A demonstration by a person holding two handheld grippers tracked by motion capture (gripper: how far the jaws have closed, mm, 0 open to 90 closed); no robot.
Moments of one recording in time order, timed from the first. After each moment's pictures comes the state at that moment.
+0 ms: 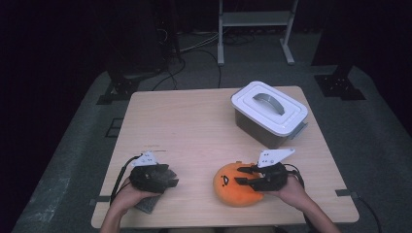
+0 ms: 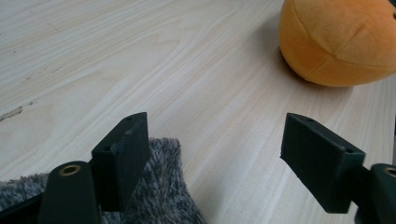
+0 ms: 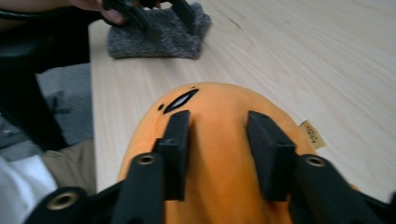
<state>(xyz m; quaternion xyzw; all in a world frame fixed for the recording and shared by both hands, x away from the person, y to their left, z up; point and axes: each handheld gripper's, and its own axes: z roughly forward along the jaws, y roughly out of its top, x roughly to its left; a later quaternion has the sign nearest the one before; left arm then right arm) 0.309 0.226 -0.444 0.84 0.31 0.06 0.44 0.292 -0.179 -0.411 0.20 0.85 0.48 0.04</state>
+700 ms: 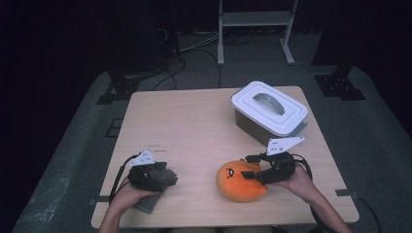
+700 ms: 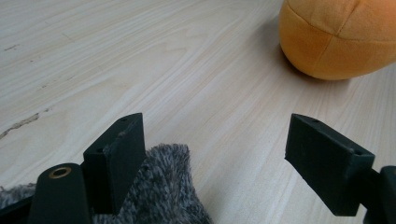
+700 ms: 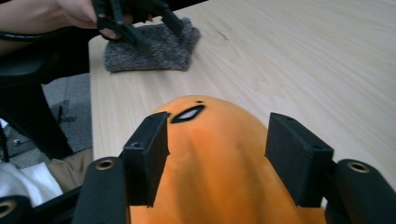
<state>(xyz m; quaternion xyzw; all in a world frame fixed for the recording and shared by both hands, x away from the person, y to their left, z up) 0.310 0.230 -0.441 0.84 0.31 0.07 0.45 0.311 -0.199 -0.391 0.21 0.85 0.49 0.03</state>
